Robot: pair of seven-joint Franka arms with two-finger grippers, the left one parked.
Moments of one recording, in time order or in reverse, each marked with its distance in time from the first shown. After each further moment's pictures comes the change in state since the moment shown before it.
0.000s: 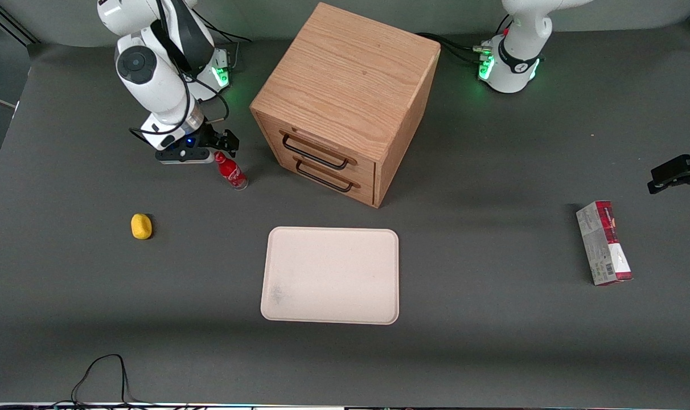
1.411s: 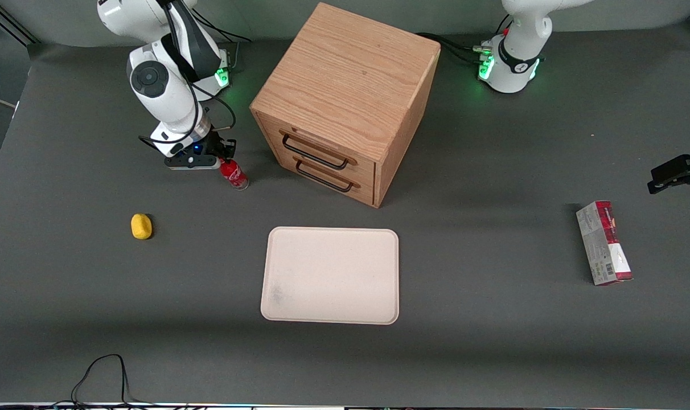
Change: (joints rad) arm 0.000 0.042 -0.001 -0.013 -0.001 0.028 0.000
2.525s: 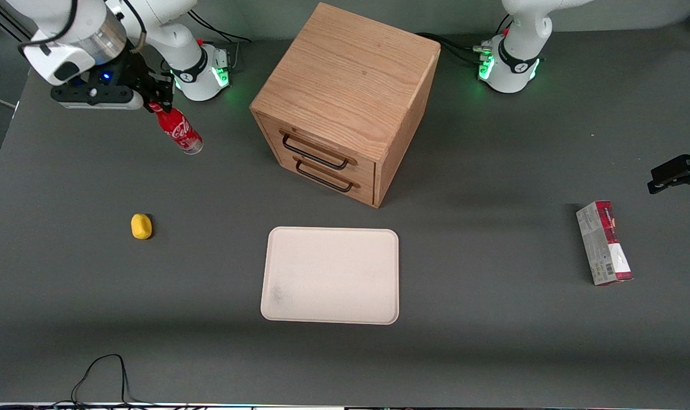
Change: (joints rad) arm -0.001 -0.068 -0.013 0.735 -0.025 -0.835 -0.001
